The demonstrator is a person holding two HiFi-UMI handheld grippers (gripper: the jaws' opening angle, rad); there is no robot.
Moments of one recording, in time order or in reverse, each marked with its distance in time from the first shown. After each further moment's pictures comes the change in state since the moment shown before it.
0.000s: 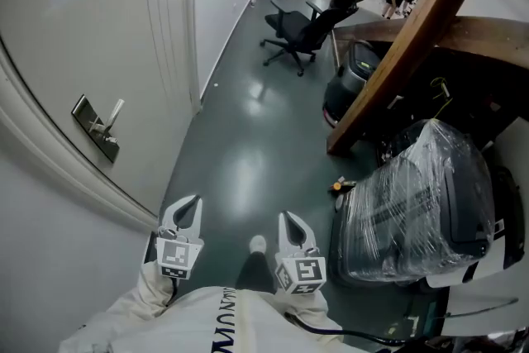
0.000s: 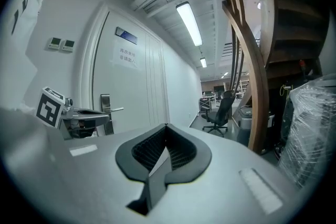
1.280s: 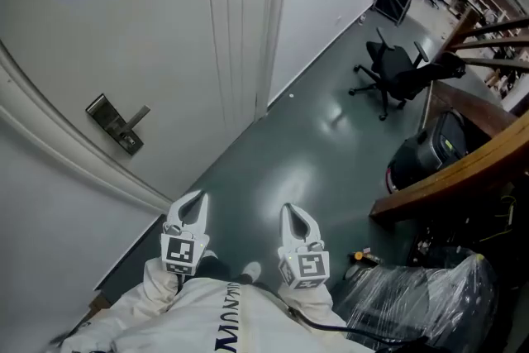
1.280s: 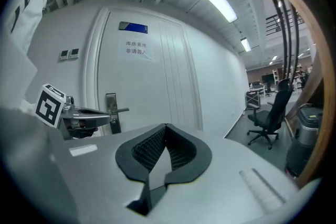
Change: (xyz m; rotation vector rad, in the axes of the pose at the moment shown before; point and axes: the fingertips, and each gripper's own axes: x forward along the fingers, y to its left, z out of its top) left arm 0.136 0.087 0.005 -0.073 0.128 0.470; right arm 0.250 -0.053 0.046 -0.069 0.069 0.508
